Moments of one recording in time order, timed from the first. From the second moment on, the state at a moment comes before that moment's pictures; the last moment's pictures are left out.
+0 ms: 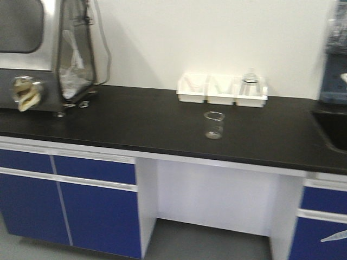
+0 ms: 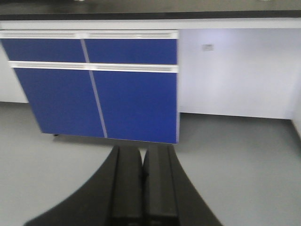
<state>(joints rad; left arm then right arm) -0.07 -0.01 0.03 -0.02 0.01 0.05 0.02 0.53 -0.47 -1.42 -0.32 1.27</state>
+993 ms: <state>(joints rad) -0.07 -0.01 0.03 -0.02 0.01 0.05 0.02 0.53 -0.47 -1.42 -0.32 1.27</state>
